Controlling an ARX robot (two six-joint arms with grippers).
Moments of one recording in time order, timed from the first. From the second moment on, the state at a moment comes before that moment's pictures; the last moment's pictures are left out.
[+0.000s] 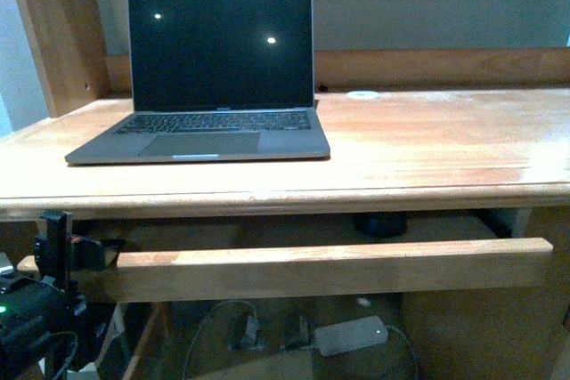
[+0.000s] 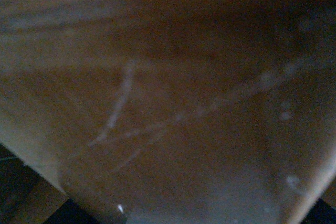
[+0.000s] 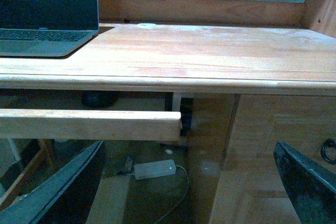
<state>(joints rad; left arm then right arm) -0.09 2.17 0.66 1.27 0.14 -1.37 0.00 0.01 0.02 0.00 0.00 0.00</state>
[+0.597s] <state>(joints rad) -0.12 1.21 0.35 0.19 0.05 -0.59 0.00 0.01 0.02 0.00 0.00 0.00</state>
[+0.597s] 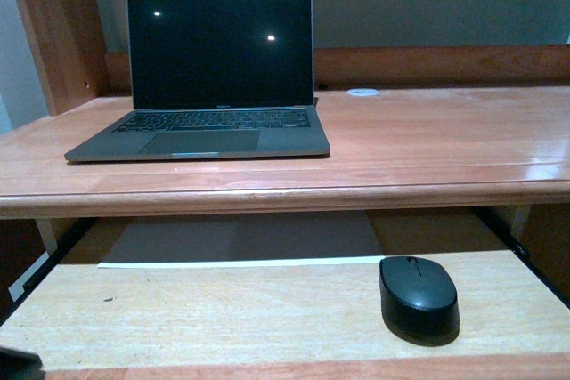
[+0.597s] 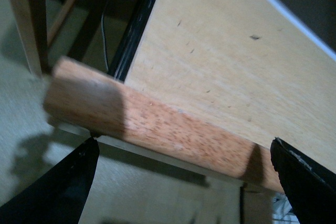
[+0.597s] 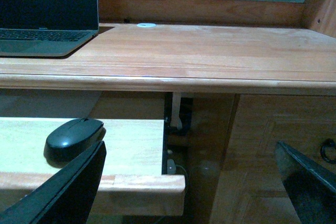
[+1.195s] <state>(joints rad) 0.00 0.51 0.10 0.40 0.00 -0.01 0.00 0.01 0.02 0.00 0.00 0.00</state>
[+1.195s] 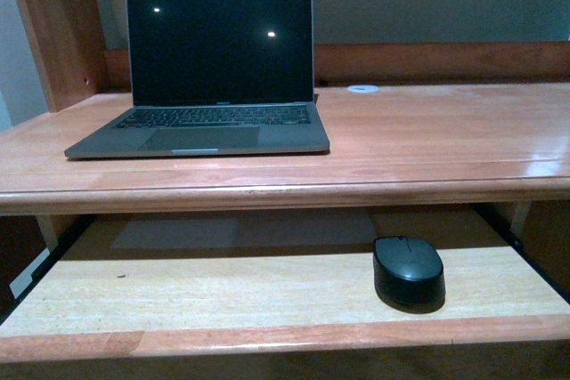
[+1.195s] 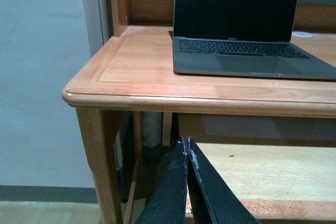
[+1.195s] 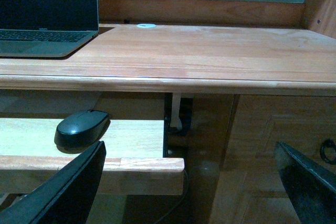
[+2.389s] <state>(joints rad) 0.00 0.00 0.01 0.00 0.00 -0.01 0.00 0.01 0.02 0.00 0.00 0.00</state>
